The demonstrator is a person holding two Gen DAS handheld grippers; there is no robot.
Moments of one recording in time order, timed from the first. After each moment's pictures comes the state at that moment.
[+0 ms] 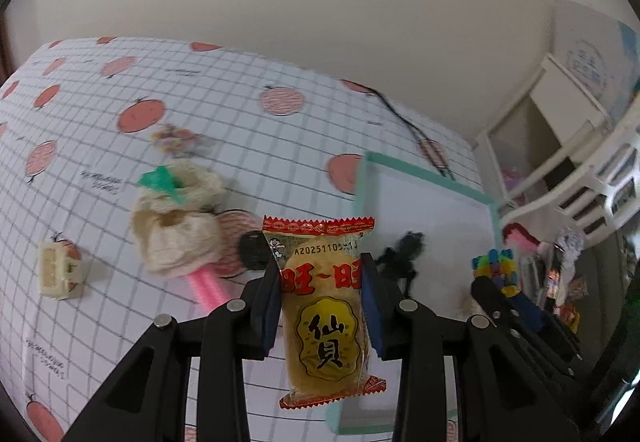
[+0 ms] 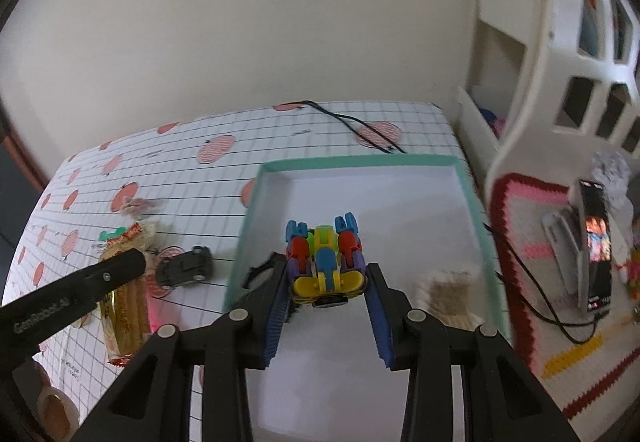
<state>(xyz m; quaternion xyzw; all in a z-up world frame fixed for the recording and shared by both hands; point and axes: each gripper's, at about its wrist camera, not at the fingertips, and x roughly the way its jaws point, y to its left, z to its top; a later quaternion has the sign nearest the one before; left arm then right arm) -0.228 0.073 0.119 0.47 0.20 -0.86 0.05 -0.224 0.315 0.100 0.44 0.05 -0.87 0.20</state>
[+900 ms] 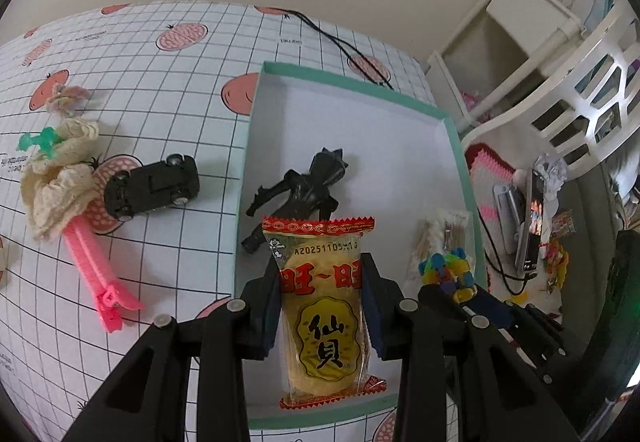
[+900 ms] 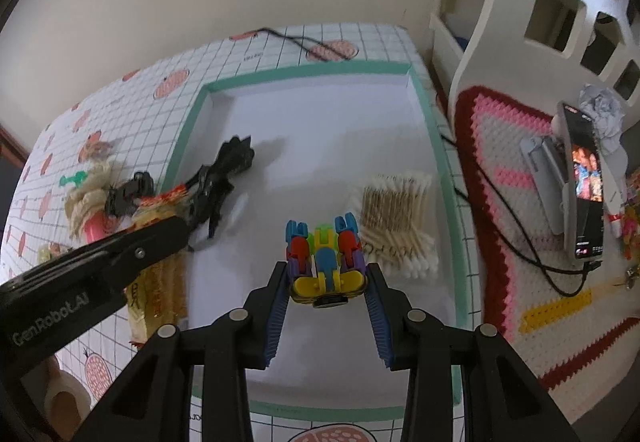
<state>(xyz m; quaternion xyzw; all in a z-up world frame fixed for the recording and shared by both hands) -0.249 0.151 0.078 0.54 0.18 -0.82 -0.04 -0.224 0.360 0.060 0.54 0.08 -0.82 0.18</state>
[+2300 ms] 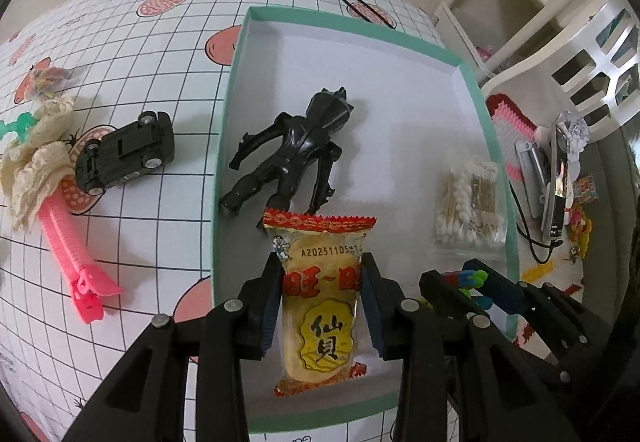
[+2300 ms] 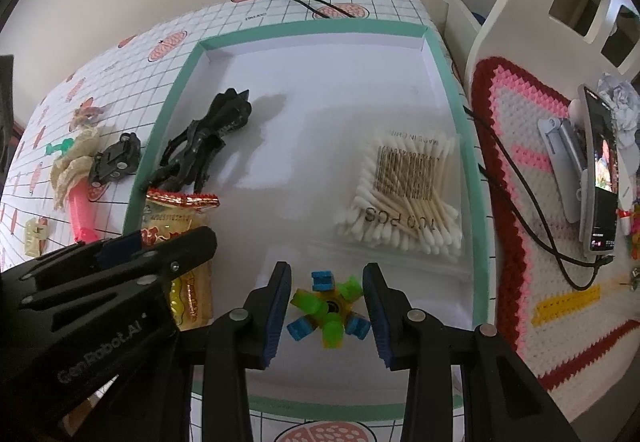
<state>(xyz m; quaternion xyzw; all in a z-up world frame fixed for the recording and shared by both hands) -0.262 0.172 0.049 0.59 0.14 -0.79 -0.04 -0.219 0.357 0.040 0.57 0.10 -0.79 0.18</state>
